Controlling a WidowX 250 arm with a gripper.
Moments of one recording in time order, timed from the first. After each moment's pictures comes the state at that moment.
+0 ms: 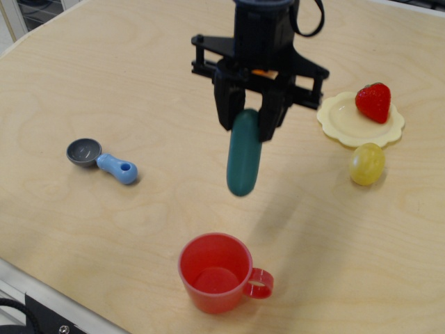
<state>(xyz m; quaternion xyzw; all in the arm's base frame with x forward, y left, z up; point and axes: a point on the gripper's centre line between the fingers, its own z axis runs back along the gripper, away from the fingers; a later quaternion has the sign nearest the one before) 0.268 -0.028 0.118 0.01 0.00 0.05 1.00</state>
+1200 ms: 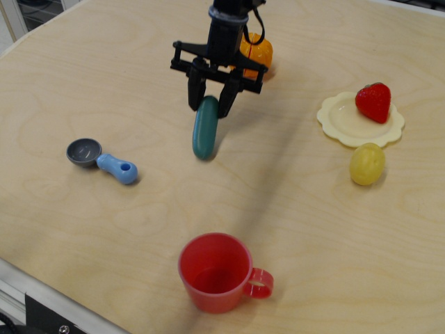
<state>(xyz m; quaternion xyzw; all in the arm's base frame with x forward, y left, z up) 0.354 0.066 0.029 0.08 0.08 0.15 0.98</state>
